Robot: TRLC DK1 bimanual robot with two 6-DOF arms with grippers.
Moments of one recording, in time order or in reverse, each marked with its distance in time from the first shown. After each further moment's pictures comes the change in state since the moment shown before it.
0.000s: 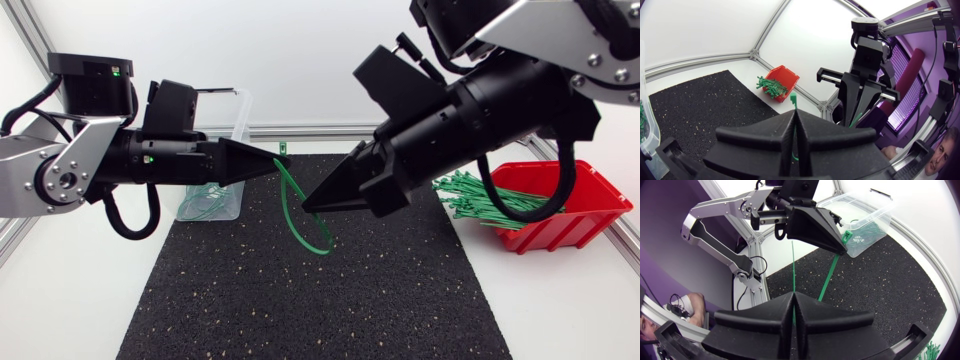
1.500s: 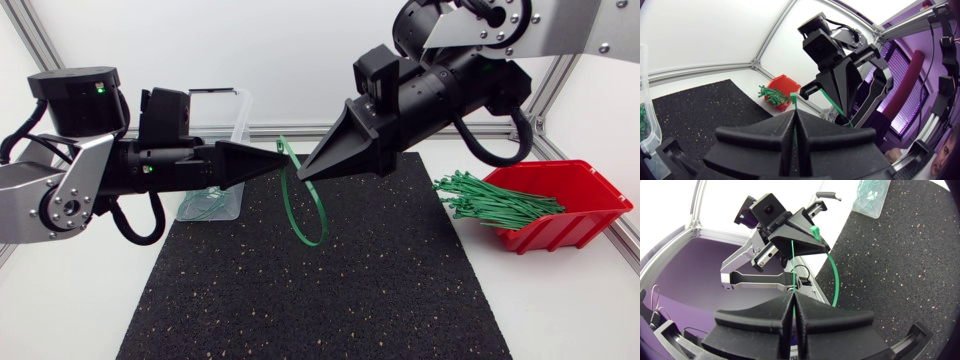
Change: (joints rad) left arm -0.003 -0.021 -0.096 0.240 -0.039 -0.117; right arm -0.184 0.292 0.216 -0.255 -0.480 0.239
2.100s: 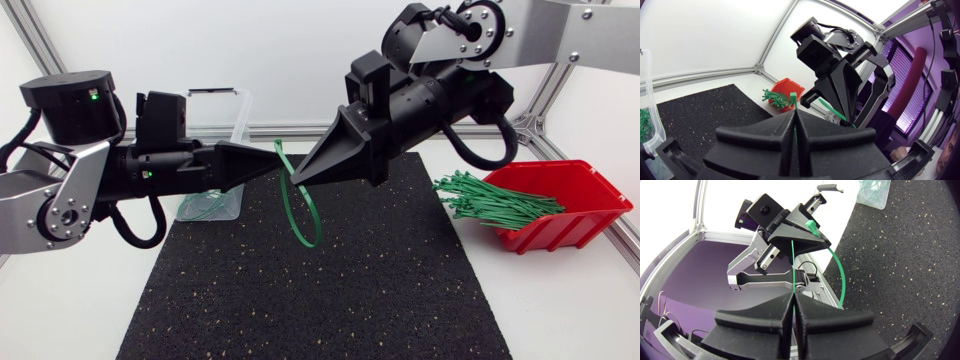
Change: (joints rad) left arm -0.006 -0.019 -0.035 0.053 -0.045 0.008; right arm 0.005 0.047 -0.001 -0.015 -0.072 0.011
